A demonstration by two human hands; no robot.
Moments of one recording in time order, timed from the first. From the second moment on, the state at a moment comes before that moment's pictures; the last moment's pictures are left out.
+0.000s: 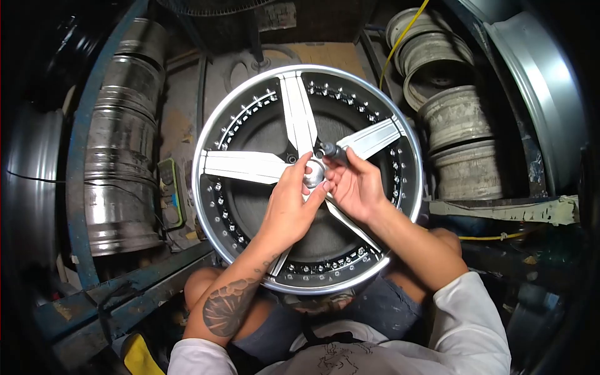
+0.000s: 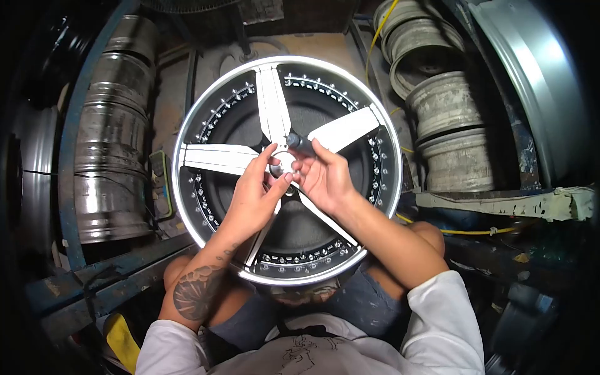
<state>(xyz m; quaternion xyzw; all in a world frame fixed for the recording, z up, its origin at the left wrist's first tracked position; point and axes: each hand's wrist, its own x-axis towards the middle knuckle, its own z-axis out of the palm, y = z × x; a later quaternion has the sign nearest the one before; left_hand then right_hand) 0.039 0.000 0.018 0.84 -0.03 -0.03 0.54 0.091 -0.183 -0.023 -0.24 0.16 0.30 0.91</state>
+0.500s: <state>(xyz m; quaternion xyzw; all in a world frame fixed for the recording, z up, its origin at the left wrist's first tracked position) 0.042 -0.004 0.029 0.74 0.00 0.00 0.67 0.042 -0.162 0.010 -0.27 0.11 0.37 0.88</state>
